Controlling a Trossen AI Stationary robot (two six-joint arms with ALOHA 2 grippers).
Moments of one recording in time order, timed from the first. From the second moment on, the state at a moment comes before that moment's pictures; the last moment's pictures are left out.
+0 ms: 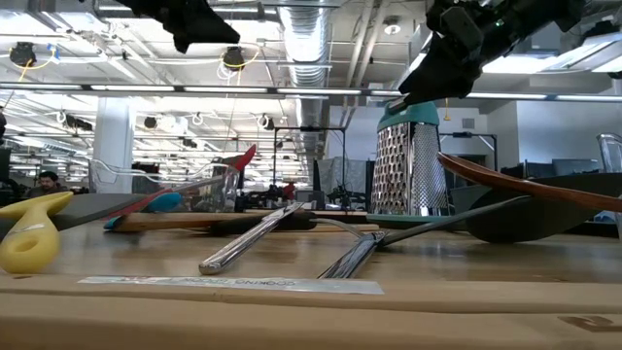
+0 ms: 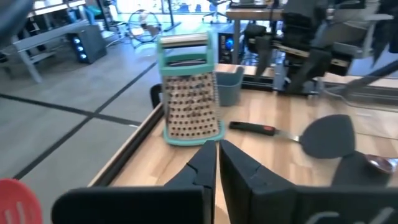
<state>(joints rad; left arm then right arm) 0.17 0.86 0.75 -0.15 -0.21 0.02 0.00 1.07 0.69 -0.16 0.34 0.13</state>
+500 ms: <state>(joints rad) 0.04 0.86 0.75 -0.13 -0.21 0.11 0.00 1.07 0.69 -0.17 0.34 0.13</state>
